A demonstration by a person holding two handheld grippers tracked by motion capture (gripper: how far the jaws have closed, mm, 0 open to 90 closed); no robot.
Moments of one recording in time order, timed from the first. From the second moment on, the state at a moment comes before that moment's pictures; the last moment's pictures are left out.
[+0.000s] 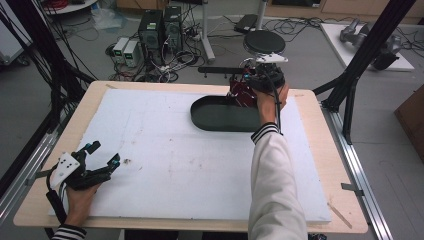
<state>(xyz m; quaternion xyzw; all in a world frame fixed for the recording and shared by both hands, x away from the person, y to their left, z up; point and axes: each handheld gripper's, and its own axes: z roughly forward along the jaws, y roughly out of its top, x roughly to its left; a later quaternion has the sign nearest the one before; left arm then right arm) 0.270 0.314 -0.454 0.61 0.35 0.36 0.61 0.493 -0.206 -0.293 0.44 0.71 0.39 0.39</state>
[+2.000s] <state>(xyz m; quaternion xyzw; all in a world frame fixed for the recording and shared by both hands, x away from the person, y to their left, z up) 0.269 0.314 -0.455 0.61 0.35 0.36 0.61 0.462 -0.226 -0.275 0.42 0.75 0.38 0.34</state>
